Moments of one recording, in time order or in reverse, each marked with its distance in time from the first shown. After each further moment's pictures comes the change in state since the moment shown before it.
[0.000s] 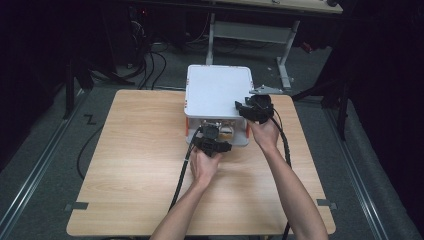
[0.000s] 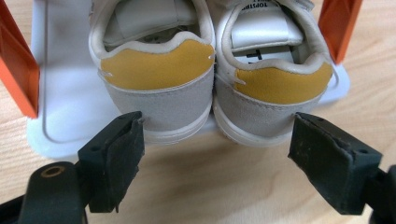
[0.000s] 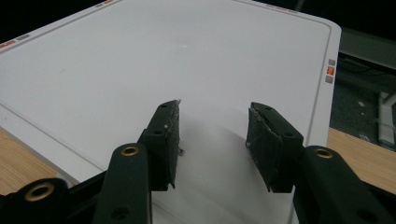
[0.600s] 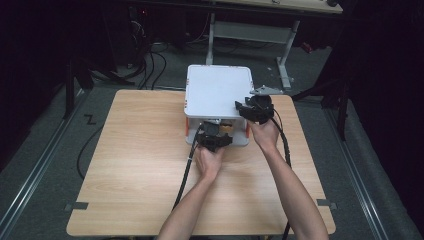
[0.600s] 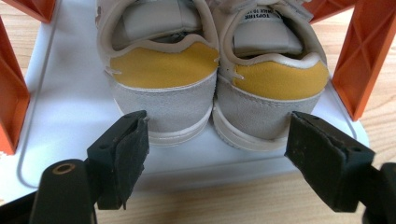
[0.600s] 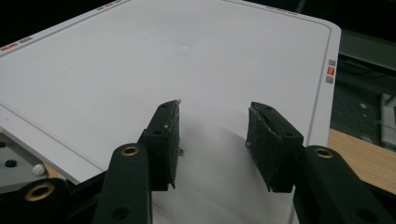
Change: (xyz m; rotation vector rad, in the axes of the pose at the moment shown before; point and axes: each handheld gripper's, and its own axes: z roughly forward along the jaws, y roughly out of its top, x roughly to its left) left arm -0.004 0.007 0.025 -0.122 0.044 -0.119; right arm -0.001 -0.002 0.000 -0.016 0.006 0.009
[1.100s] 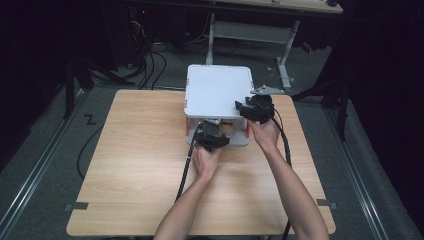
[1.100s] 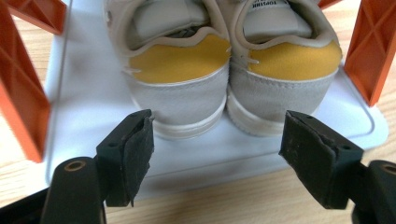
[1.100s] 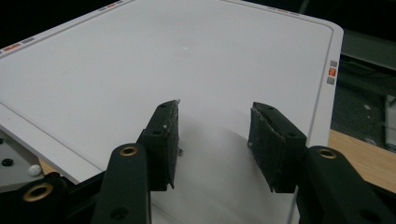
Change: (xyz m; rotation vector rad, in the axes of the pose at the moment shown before) left arm 0.012 0.001 -0.004 0.018 -0.034 0.118; right arm -0.002 0.000 0.001 0.000 0.012 -0.002
